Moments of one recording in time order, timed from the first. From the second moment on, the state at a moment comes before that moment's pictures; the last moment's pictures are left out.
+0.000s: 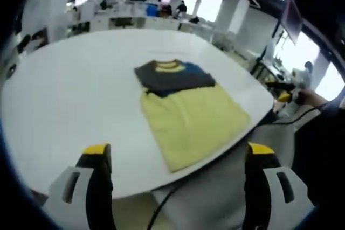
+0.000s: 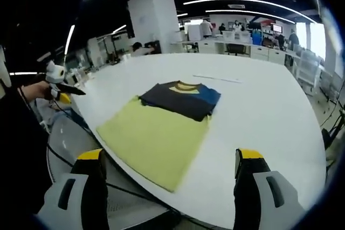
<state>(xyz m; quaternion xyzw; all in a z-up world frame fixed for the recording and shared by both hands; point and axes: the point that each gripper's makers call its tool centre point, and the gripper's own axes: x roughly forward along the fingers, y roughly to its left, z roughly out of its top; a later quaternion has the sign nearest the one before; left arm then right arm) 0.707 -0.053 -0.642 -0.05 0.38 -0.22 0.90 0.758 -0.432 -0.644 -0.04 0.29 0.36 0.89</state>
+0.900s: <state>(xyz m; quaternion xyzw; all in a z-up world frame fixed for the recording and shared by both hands) 0.703 -0.069 -0.736 -0.06 0.47 -0.21 0.85 0.754 -0.435 -0.717 -0.01 0.37 0.34 0.87</state>
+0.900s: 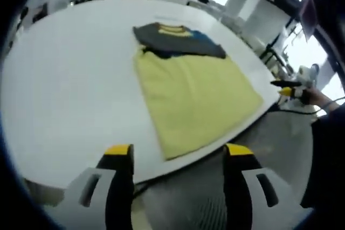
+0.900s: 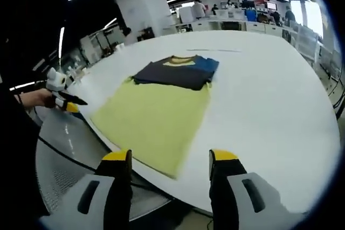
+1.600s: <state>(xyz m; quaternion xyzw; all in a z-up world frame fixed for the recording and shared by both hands) 0.698 -0.079 -0.765 -0.03 0.54 -0.23 0.81 0.750 -0.424 -0.756 -0.04 0.43 0.34 0.84</state>
